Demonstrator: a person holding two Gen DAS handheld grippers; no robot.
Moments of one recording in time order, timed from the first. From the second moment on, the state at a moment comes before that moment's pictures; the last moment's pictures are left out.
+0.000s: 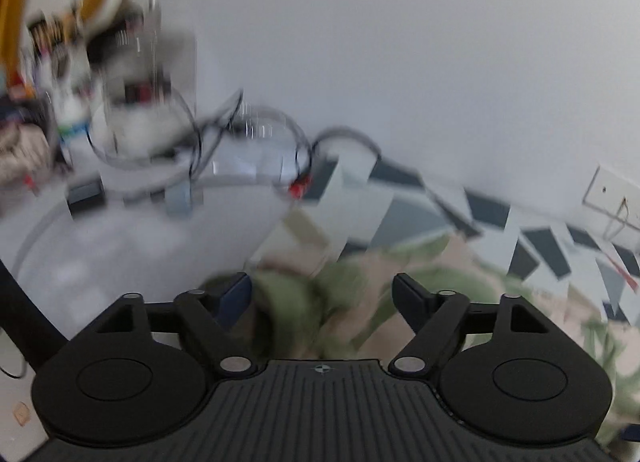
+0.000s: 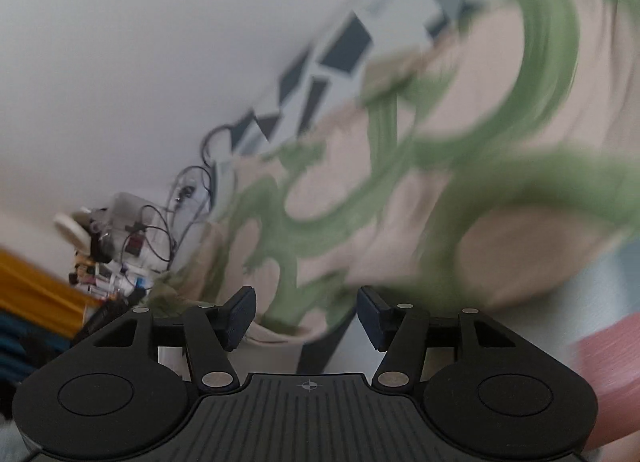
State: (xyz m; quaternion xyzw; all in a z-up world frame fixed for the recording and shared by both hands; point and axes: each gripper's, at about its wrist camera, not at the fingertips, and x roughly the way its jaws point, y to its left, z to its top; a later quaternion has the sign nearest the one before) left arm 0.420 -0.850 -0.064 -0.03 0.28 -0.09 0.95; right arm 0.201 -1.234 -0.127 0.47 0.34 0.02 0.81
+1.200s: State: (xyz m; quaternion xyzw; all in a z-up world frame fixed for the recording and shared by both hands) left arm 0.412 -1.054 -0.170 0.14 0.43 -0.28 0.85; right arm 0.321 -1.278 -0.161 0.20 0.34 -0.05 0.92
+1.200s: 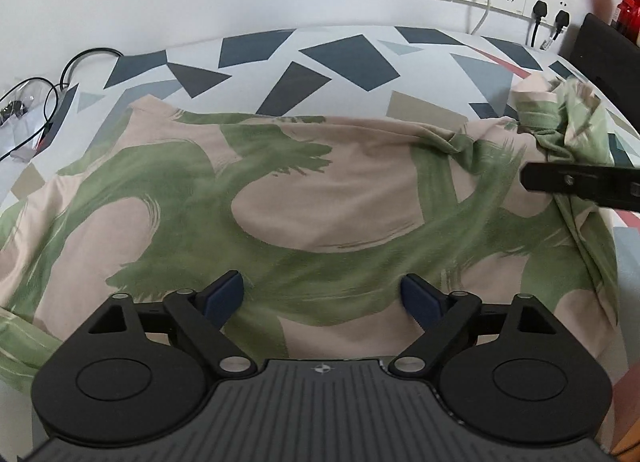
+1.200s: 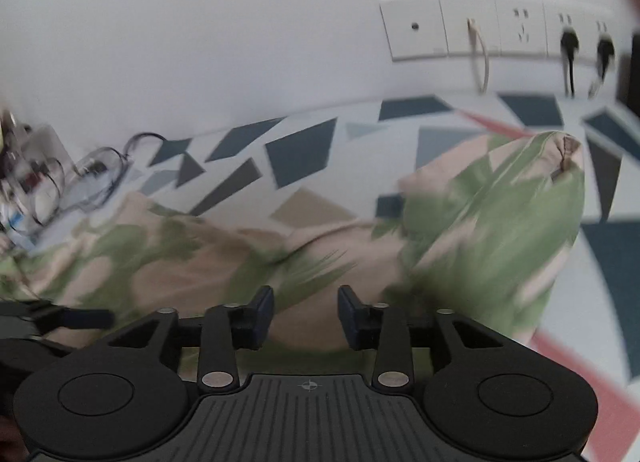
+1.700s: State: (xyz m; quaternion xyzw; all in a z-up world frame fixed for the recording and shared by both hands) left arm 0.410 -1.050 -0.174 0.15 0.41 -0.30 0.85; right arm 0.287 -1.322 -0.167 0.16 0.32 -0.20 0.91
